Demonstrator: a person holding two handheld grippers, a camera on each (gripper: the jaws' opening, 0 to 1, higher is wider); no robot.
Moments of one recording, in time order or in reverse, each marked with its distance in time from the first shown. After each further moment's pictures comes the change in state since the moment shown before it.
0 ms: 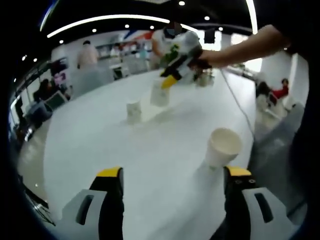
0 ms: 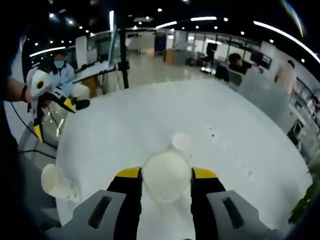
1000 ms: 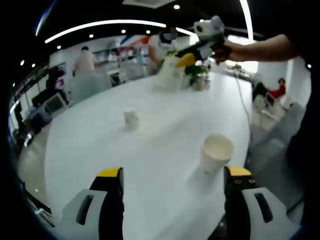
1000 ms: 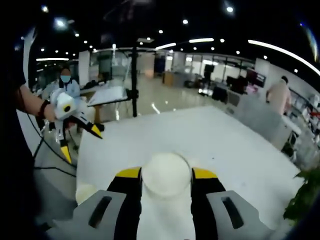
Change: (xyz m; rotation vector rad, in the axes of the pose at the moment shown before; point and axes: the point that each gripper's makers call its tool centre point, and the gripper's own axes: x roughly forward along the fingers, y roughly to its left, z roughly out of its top) left arm -0.012 -0.009 0.017 0.024 -0.045 -0.013; right arm -0.095 0.063 0.059 -0.016 -0.203 -0.030
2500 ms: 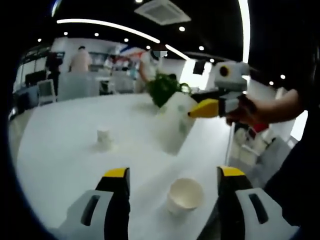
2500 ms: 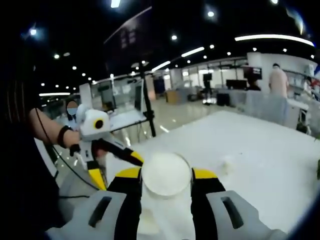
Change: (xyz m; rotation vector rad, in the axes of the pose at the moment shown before) left arm 0.025 -0.053 0.066 -0.194 -0.203 -0.203; right arm -0.006 0.095 -0.006 0.219 -0.174 0.089
